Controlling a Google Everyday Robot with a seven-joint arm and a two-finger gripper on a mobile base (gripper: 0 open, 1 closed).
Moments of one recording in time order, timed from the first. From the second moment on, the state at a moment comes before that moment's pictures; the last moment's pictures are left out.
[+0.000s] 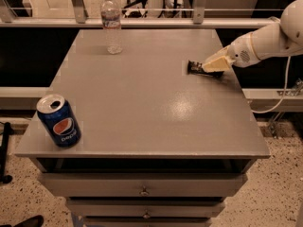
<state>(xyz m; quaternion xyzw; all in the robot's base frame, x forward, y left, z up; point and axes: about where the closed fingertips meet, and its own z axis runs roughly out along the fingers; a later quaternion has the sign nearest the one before) 0.692 -0.216 0.848 -0.44 0.80 0.19 0.37</state>
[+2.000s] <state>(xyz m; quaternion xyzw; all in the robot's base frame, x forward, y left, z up) 0.673 -0.191 0.935 -0.46 0.73 0.24 0.45</state>
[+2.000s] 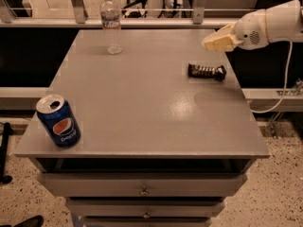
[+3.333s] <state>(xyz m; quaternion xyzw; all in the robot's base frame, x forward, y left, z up) 0.678 -0.186 0.850 -0.46 0.75 0.25 0.40</state>
